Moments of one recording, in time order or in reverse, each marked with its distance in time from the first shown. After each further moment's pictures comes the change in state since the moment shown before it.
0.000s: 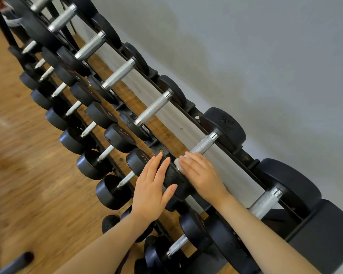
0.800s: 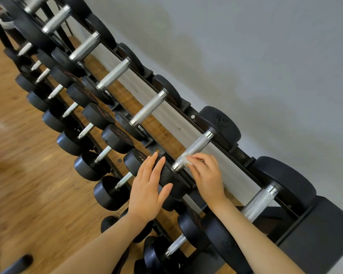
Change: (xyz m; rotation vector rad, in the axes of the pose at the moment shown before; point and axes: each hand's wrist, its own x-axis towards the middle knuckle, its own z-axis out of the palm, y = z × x) left_hand 0.001 0.004 0.000 -0.022 0.034 -0.005; right_hand -0.007 -0.008 -0.003 0.216 0.199 0.404
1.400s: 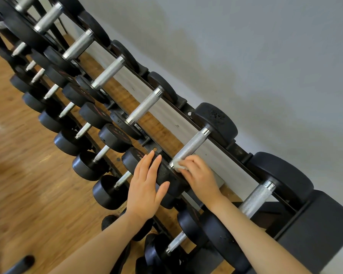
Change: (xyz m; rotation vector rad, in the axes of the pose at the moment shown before) left_hand 0.001 0.000 0.002 -0.024 0.020 0.006; right_hand -0.004 -0.001 0.004 0.105 -0.128 -0.023
